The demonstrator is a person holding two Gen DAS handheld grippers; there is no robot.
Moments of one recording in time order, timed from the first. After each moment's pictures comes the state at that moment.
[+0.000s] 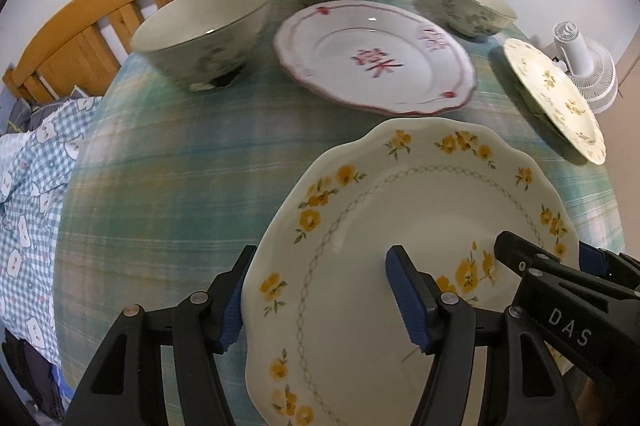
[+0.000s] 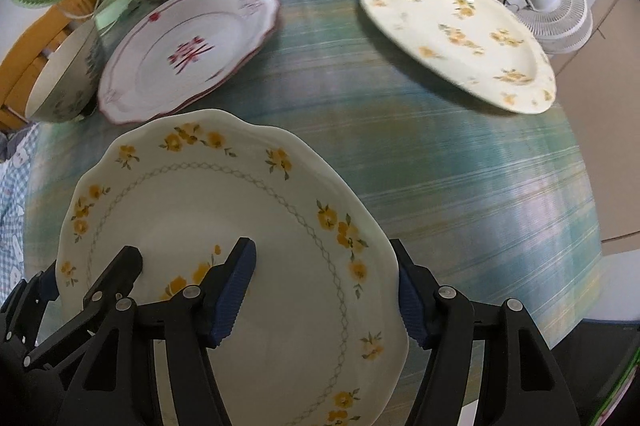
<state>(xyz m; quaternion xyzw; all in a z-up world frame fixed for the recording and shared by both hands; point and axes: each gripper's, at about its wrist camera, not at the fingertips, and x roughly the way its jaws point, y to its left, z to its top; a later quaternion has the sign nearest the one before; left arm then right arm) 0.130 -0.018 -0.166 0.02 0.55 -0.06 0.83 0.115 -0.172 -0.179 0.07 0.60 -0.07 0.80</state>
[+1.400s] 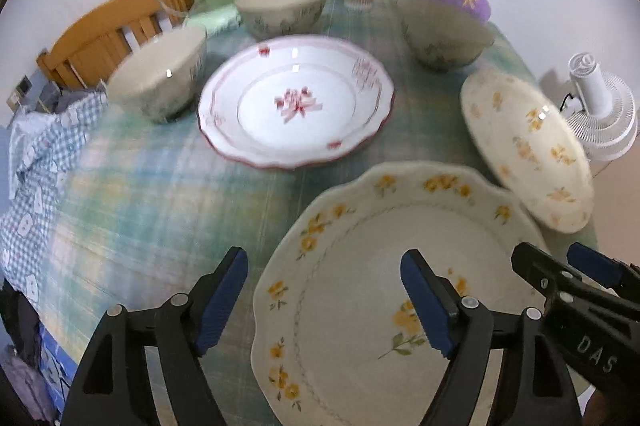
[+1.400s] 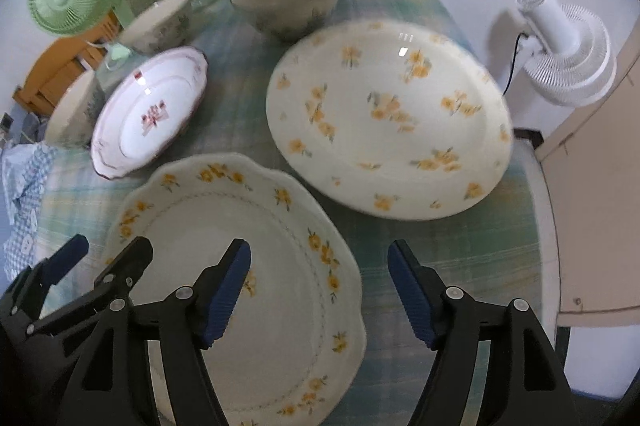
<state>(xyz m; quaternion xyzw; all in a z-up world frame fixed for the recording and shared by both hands) 0.132 -0.122 -0.133 0.00 0.52 0.02 0.85 0.145 -0.288 -0.134 0.04 0.55 0.01 0.83</state>
